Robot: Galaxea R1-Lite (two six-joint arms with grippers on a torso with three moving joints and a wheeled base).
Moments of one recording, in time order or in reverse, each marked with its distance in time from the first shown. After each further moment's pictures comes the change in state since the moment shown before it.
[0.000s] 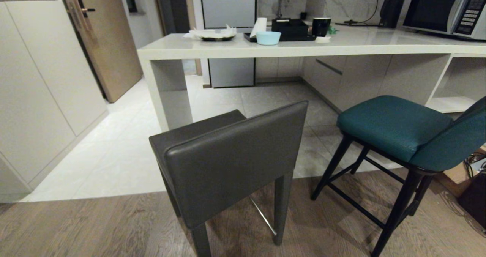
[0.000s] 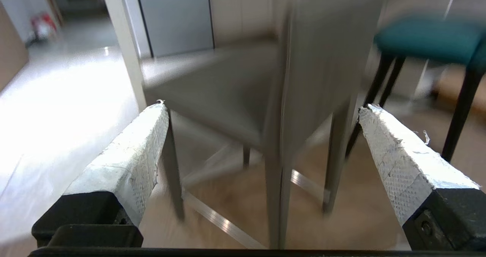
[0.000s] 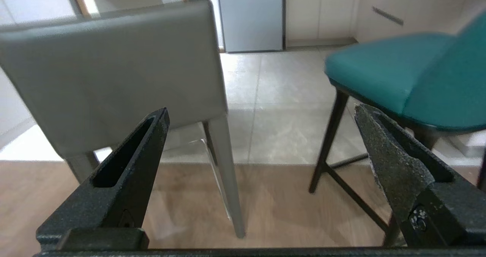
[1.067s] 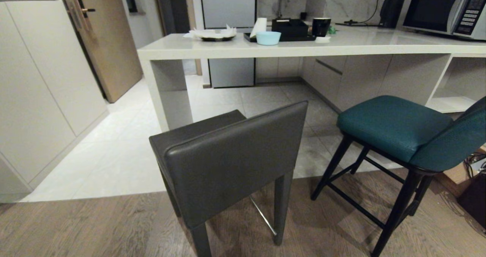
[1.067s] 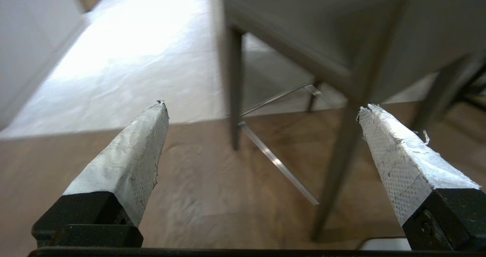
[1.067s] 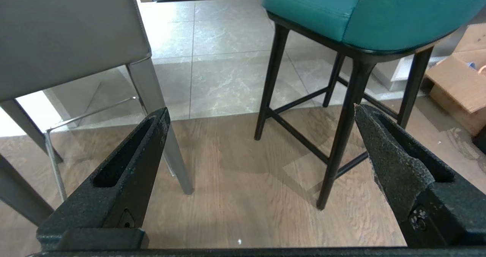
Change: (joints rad) left arm -0.002 -0.048 0.081 0.170 0.320 0.042; right arm 0.000 -0.036 0.215 -0.005 -0.214 -0.082
